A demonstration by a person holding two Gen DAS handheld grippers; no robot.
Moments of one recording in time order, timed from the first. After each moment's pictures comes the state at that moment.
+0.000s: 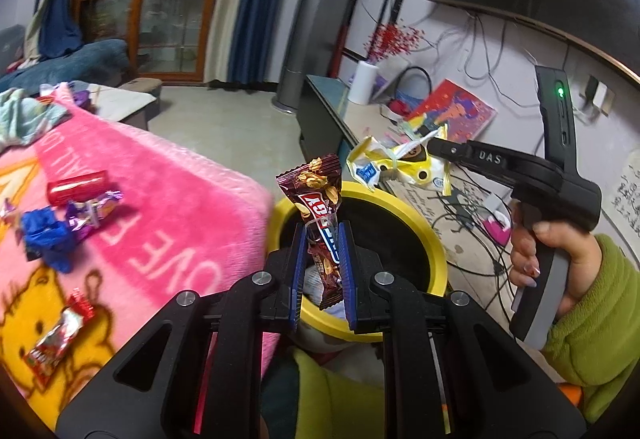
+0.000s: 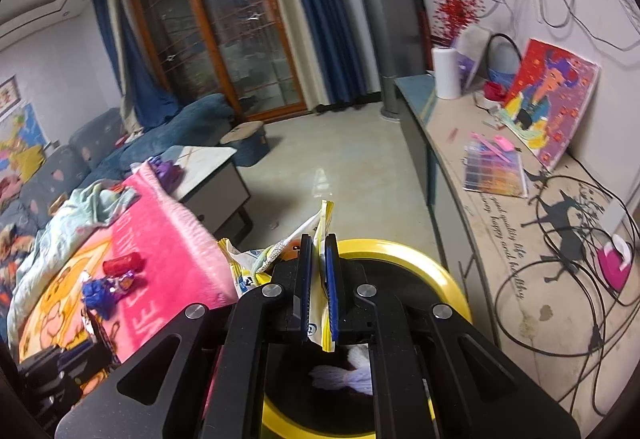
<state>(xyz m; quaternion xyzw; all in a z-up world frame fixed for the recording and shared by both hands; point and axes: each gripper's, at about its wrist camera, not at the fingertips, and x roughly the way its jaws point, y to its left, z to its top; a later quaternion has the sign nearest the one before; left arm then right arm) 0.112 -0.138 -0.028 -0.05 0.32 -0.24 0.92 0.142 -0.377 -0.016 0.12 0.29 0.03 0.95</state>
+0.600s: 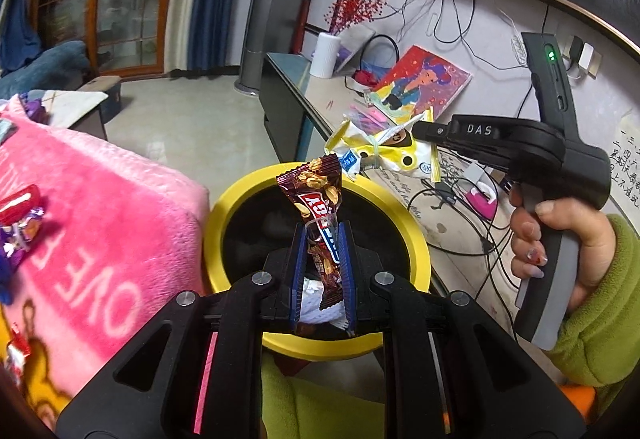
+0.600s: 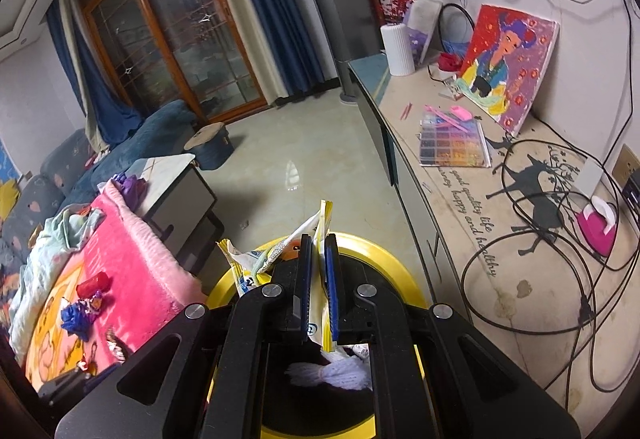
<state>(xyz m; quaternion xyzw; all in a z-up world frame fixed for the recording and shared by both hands) 0.143 -0.194 -0.054 -0.02 0.34 -0.29 0.89 0.152 -0.419 -0.036 0.16 0.32 -0.02 0.93</state>
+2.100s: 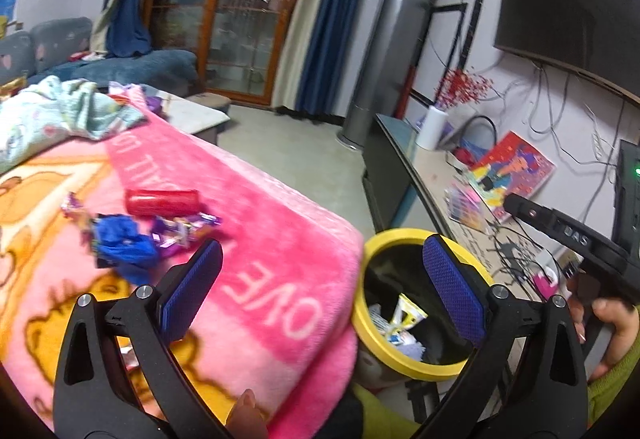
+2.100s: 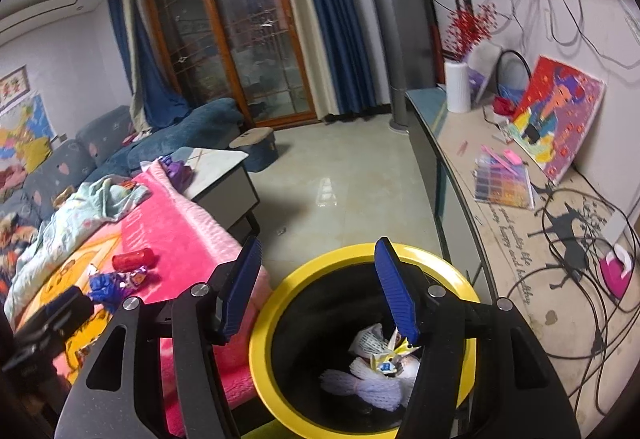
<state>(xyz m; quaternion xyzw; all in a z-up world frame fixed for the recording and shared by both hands) 0.119 -0.067 -0.016 -0.09 0.27 -0.10 0.95 0.127 -0.336 -0.006 0.08 0.26 0.07 0.96</state>
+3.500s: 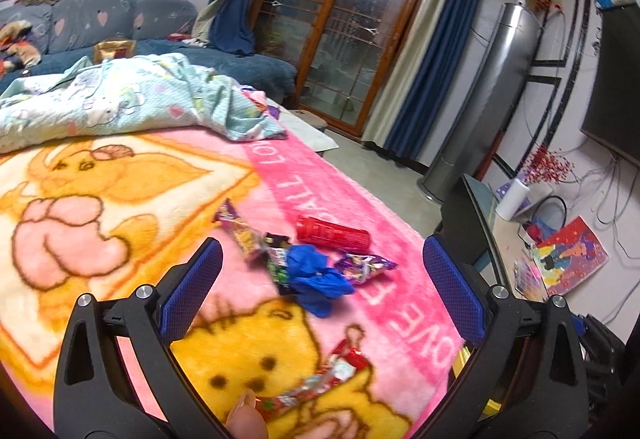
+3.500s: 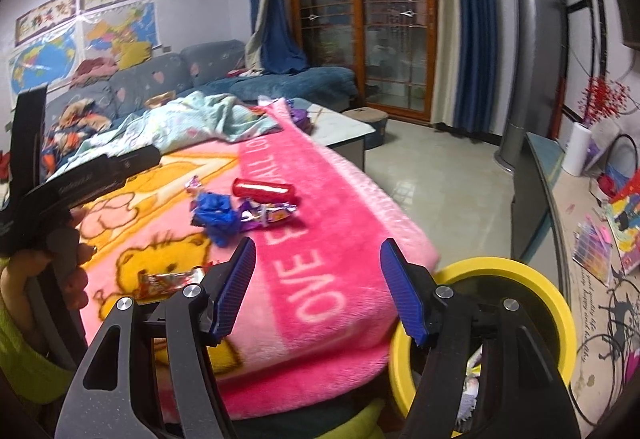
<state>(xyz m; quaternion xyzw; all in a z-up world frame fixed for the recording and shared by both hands) 0.097 0.079 -0.011 -0.19 0.24 0.06 0.95 0.094 -0.167 -0.022 -0.07 0.27 0.25 0.93</state>
